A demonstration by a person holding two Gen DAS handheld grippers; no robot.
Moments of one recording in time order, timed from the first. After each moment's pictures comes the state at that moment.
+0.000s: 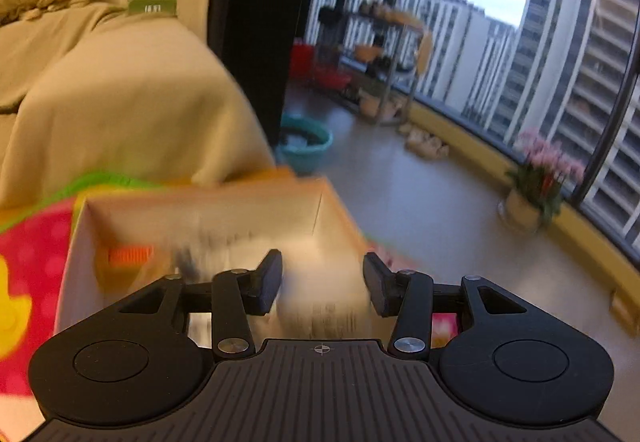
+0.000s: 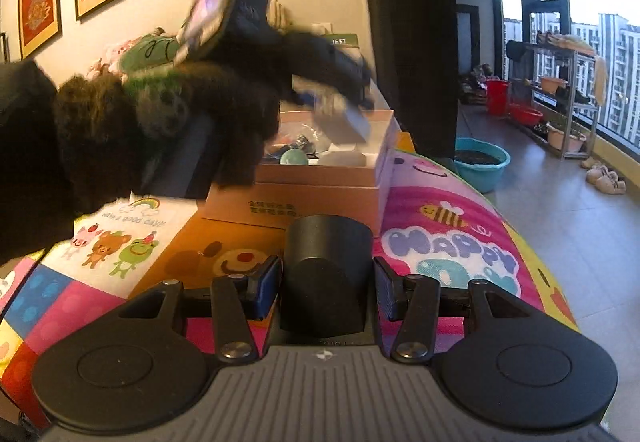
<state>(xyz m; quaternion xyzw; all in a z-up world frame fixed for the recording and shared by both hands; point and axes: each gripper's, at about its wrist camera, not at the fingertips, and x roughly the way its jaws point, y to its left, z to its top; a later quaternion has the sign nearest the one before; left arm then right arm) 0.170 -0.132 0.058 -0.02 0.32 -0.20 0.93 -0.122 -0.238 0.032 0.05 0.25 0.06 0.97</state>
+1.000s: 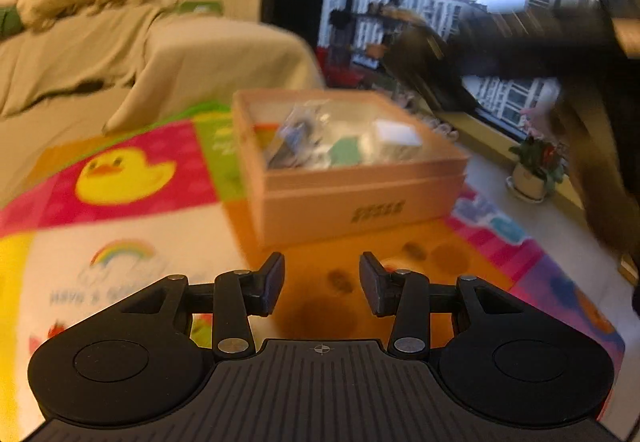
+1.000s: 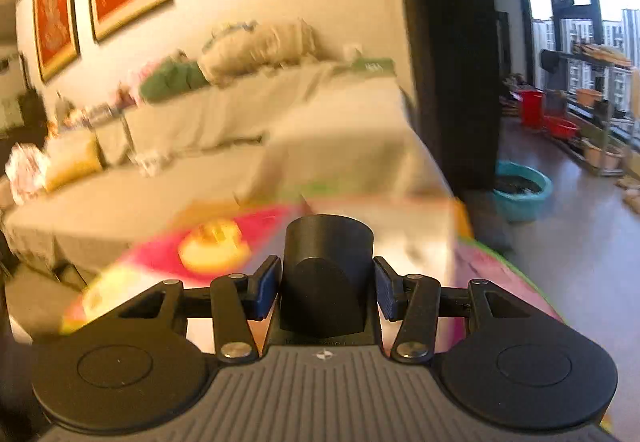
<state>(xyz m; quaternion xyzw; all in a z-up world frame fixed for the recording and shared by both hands) -0.002 0.002 0.035 -0.01 0.31 -0.17 0.93 -0.003 -0.216 0.115 0.07 0.23 0.12 0.96</state>
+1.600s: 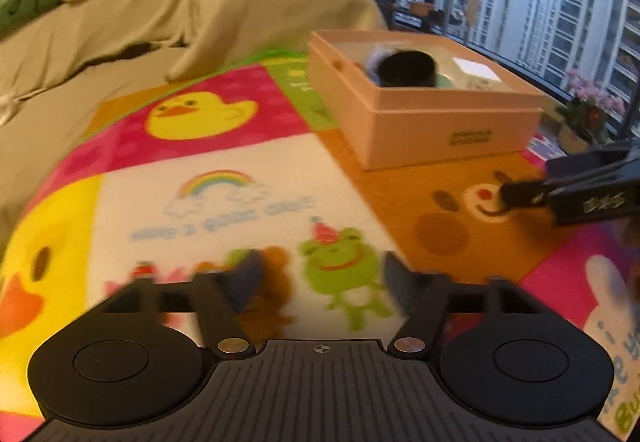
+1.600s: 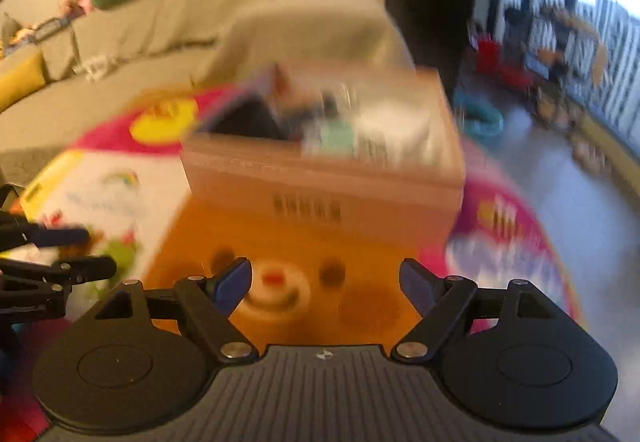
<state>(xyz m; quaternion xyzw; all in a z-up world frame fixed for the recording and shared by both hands) -0.011 0.039 0.012 0.04 0.37 -0.13 0.92 -0.035 -0.169 0.028 0.01 0.37 0.01 0.93</state>
